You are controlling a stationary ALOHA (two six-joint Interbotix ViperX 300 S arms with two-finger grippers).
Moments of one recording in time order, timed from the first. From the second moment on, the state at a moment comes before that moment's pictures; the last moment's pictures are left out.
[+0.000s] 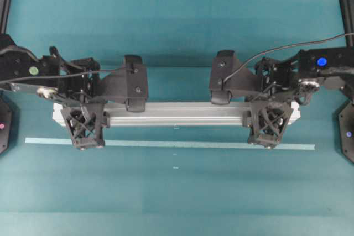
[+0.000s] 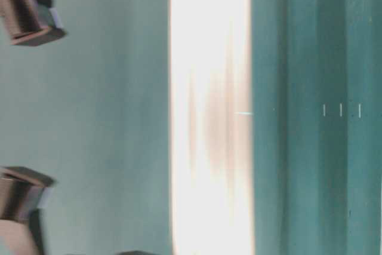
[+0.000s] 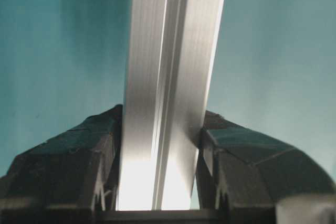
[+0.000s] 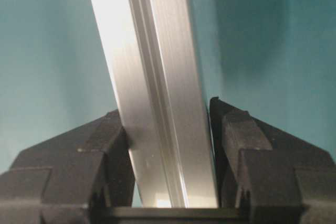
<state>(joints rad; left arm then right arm) 0.02 -0.16 0.51 0.03 0.97 -0.14 -0.07 -0.17 0.58 0.12 0.91 0.03</state>
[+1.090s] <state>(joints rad) 0.01 0.02 0.60 0.04 0.76 -0.16 -0.02 0.02 0.70 0.10 0.64 0.03</state>
